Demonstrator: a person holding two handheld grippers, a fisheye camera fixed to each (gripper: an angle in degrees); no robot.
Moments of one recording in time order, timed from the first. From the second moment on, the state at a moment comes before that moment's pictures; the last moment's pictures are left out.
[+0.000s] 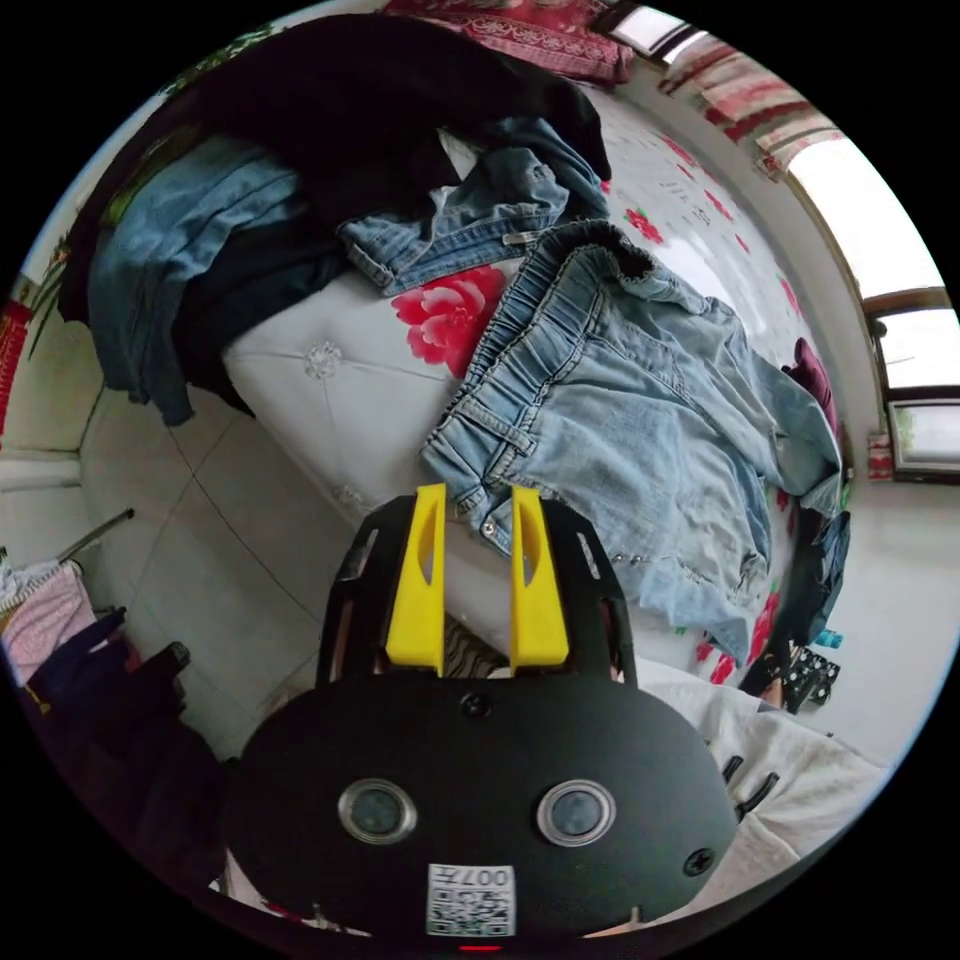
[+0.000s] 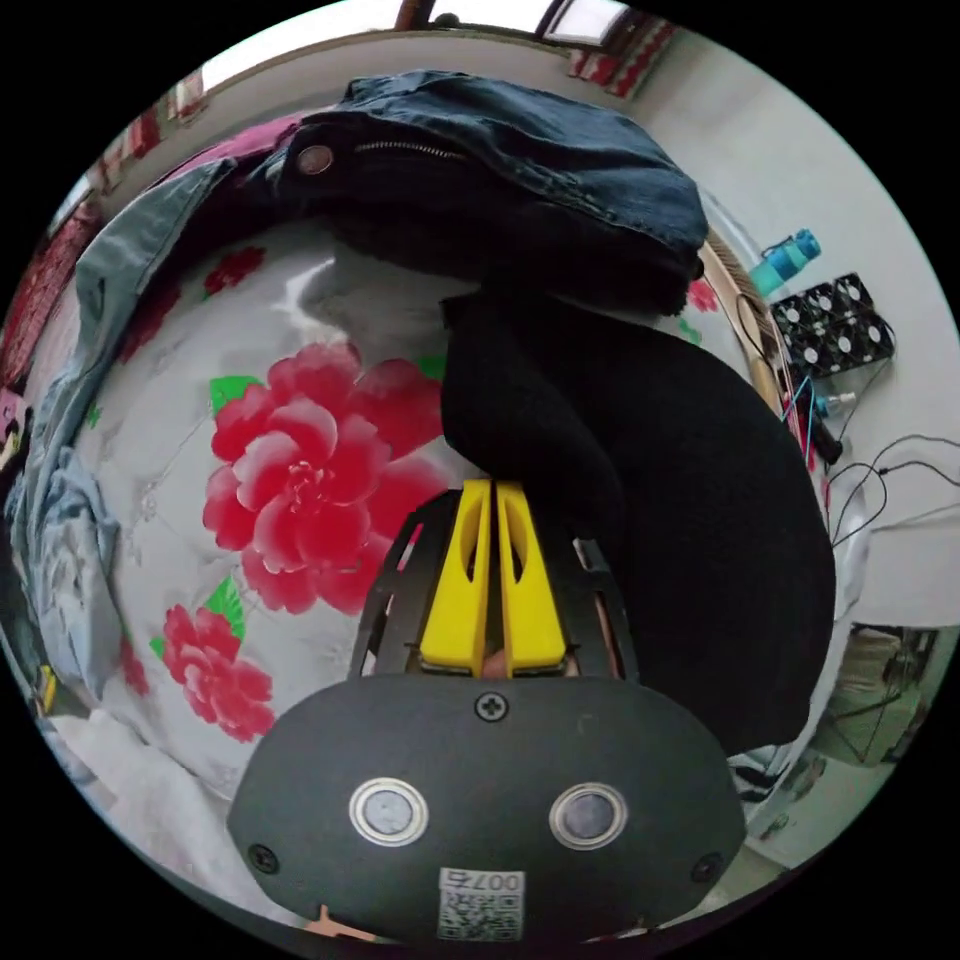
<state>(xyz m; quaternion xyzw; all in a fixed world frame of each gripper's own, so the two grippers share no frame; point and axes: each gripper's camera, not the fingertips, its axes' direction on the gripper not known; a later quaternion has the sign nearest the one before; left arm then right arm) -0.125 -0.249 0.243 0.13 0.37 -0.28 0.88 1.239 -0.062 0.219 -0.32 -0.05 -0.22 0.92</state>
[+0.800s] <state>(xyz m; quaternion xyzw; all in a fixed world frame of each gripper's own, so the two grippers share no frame) -0.203 -0.185 0.213 0.25 0.36 -0.16 0.88 1.144 -0.125 -0.084 -0.15 -0.50 -0.36 0.77</state>
